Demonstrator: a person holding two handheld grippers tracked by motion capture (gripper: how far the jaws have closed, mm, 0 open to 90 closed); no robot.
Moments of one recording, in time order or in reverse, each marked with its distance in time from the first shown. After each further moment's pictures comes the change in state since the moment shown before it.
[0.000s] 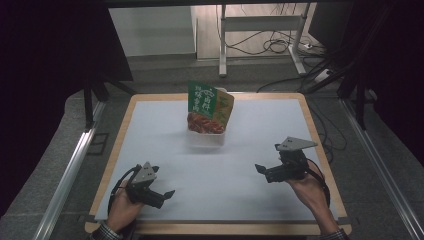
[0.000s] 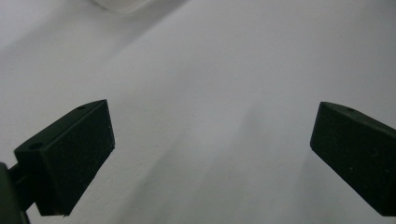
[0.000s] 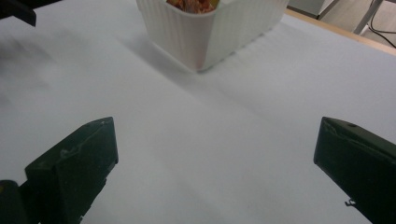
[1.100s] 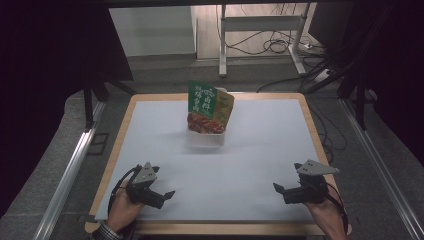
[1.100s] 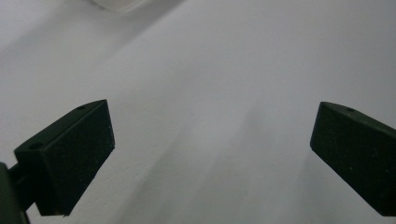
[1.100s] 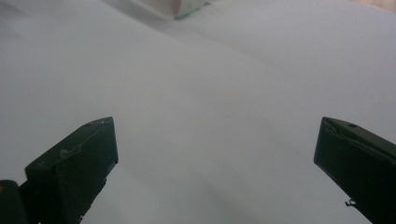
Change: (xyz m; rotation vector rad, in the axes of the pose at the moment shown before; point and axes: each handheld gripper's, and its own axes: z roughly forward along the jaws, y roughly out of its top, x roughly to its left) left arm -0.001 0.000 0.001 0.005 -0.002 0.006; right arm 0.000 -0.066 -0.035 0.011 -0.087 0.032
